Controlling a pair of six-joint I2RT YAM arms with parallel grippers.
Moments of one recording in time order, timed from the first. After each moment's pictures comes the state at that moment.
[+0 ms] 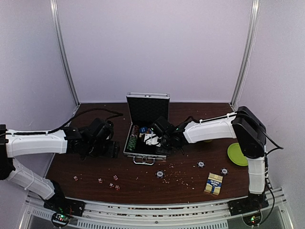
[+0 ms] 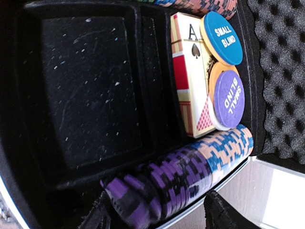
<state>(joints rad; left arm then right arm) -0.85 1.31 0.80 -0.44 -0.35 -0.57 0.94 2.07 1.43 -0.33 0.38 -0.58</state>
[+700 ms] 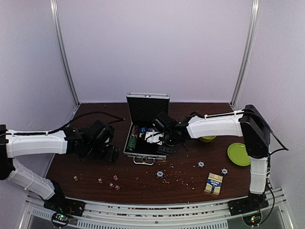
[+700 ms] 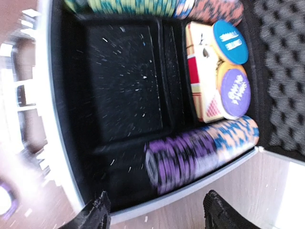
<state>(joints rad) -0.85 1.31 0.80 -0.51 -0.26 -0.56 0.92 2.01 1.47 -0.49 0.26 -0.53</state>
